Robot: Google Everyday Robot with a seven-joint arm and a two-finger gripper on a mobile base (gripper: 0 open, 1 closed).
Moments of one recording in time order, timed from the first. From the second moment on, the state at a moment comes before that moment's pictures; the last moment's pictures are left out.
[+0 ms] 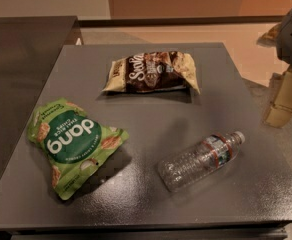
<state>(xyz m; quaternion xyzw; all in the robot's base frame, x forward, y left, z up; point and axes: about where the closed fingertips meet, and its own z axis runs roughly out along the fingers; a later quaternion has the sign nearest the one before) 0.438 -0.217 0.976 -0.60 0.78 -0.03 0.16</state>
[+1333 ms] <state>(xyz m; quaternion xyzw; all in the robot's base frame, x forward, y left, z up) 0.416 -0.172 0.912 -0.70 0.70 -0.03 0.12</state>
